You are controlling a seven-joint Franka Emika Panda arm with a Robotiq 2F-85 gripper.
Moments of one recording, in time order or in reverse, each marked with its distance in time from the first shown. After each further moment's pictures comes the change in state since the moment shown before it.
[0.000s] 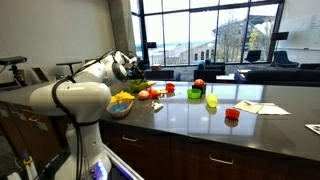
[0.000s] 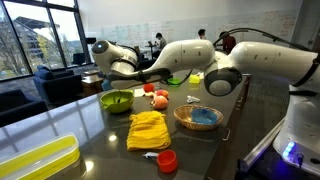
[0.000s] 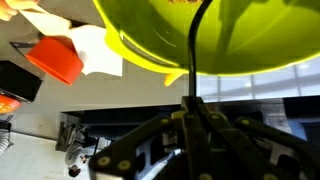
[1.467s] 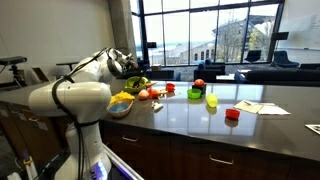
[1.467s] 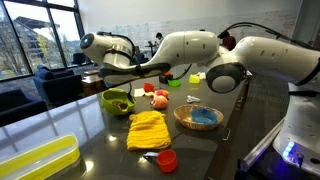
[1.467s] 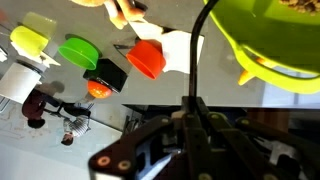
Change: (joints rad) arm 0.076 -0.062 -0.021 0.001 -0.126 -0.397 0.065
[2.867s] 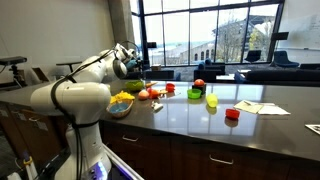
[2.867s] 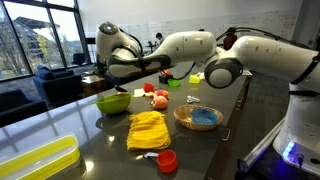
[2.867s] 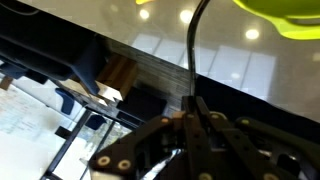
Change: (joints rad) arm -0.116 -0.018 0.146 -0.015 0.120 0.629 -0.776
